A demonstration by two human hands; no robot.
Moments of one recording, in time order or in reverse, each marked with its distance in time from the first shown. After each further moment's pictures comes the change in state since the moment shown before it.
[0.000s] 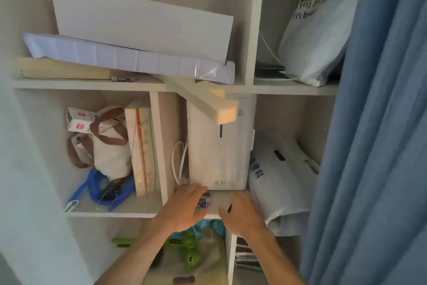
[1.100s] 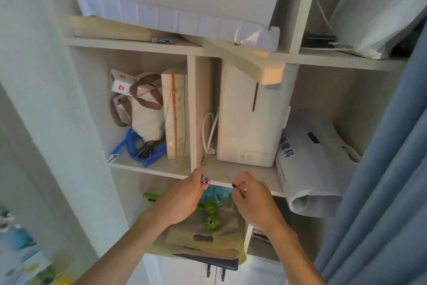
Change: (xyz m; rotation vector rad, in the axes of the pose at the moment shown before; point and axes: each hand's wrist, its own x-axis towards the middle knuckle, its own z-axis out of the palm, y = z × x) left_hand -0.096 0.012 -0.018 -0.098 0.091 -0.222; right_hand -0.048 -0.029 -0.012 0.346 -0.040 -0.168
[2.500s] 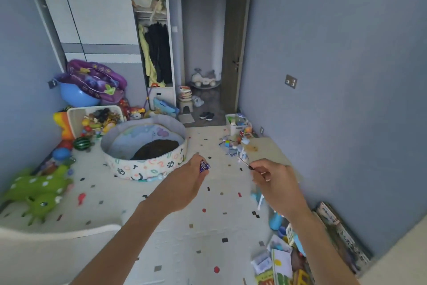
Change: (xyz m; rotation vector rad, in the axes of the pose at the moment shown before) left_hand -0.665 -0.705 -0.342 0.114 0.544 -1.108; right_hand -0.053 -0.818 0.695 0.363 -0.571 -1.008
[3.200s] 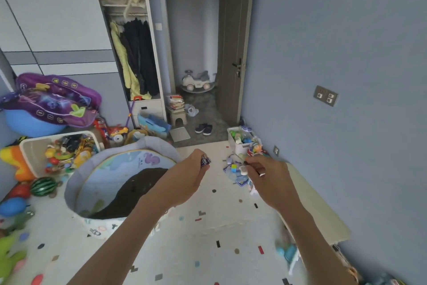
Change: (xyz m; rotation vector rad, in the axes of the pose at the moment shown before) left_hand 0.532 -0.255 -0.019 0.160 -0.072 -0.022; right_hand 0.525 0.109 0.236 0.006 0.107 0.025
